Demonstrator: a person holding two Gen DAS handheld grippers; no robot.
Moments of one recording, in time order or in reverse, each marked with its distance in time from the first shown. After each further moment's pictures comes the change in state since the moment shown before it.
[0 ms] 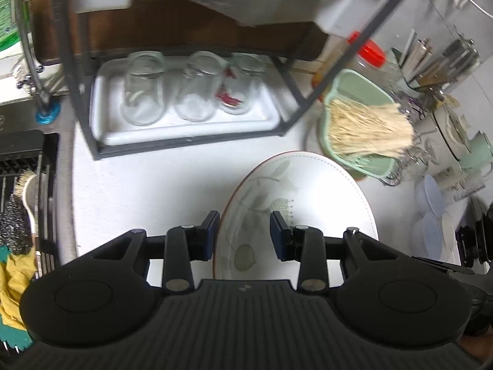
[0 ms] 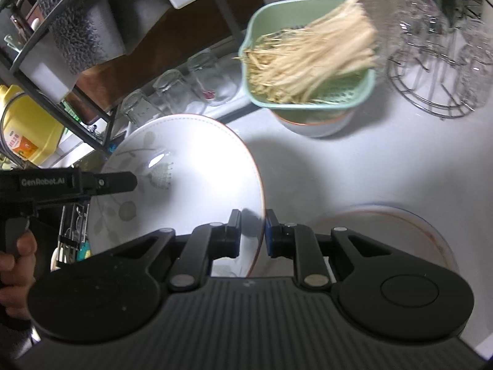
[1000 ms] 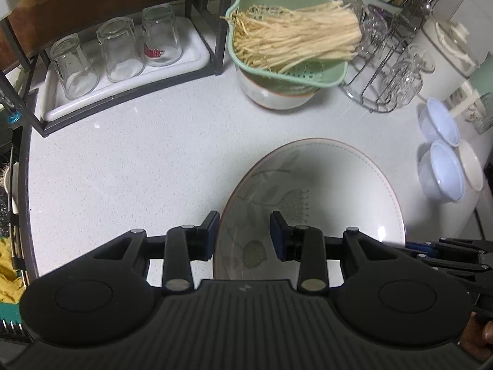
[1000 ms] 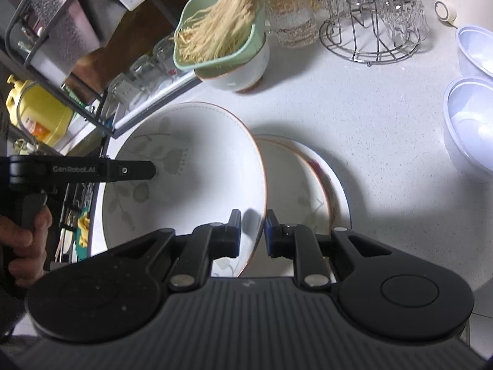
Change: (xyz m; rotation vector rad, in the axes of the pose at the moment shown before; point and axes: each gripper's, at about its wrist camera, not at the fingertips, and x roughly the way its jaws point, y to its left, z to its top) left arm 0.049 -0.125 -0.061 0.179 0.092 0.161; right arm -0.040 -0.116 -0.054 0.013 0.046 0.101
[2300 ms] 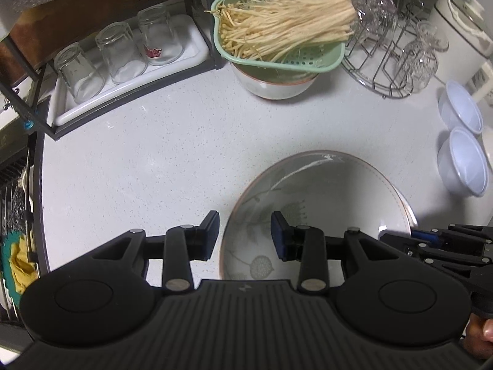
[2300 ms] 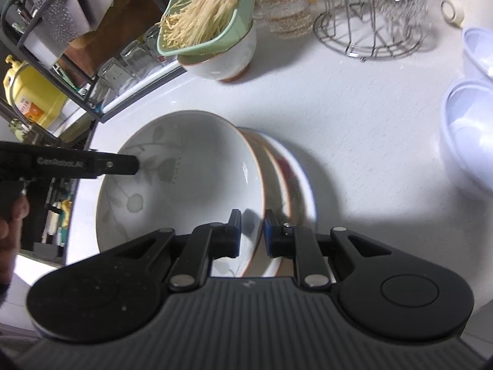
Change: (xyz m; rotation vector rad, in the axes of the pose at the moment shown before) left arm 0.008 -0.037 0.003 0.016 0.020 0.131; right arm 0.010 -0.022 0.002 -0.070 0.011 -0.021
